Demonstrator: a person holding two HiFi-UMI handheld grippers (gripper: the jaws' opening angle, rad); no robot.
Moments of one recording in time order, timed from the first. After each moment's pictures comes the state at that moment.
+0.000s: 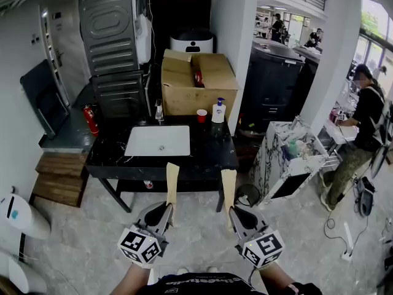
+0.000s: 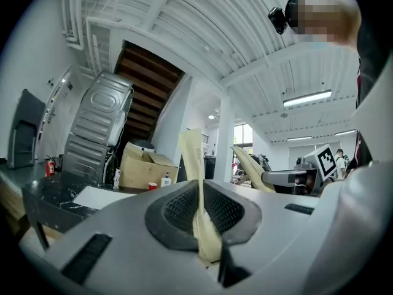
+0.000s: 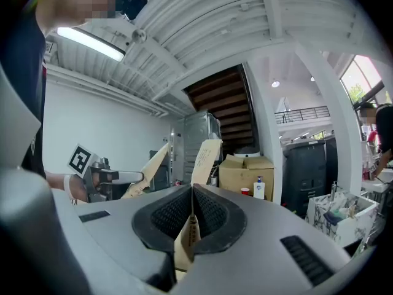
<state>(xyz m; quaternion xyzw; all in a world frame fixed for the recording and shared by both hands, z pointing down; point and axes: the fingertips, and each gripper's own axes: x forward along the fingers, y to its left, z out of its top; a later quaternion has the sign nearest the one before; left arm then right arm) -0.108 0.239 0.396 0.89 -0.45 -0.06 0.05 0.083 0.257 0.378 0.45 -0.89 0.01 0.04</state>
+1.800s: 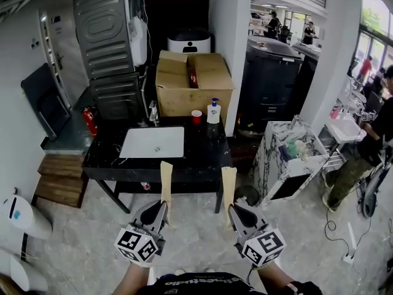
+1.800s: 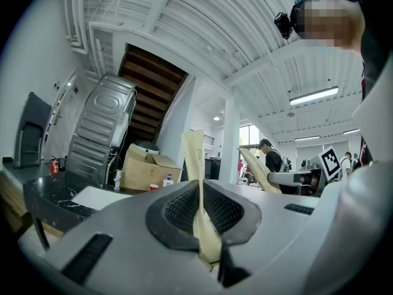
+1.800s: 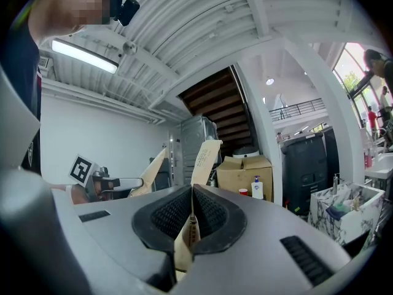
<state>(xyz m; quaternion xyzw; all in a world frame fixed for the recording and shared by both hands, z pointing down) -0.068 0.223 0.393 0.87 -0.48 -0.06 0.05 0.139 0.239 0.373 0.44 -0.90 0.03 0.00</state>
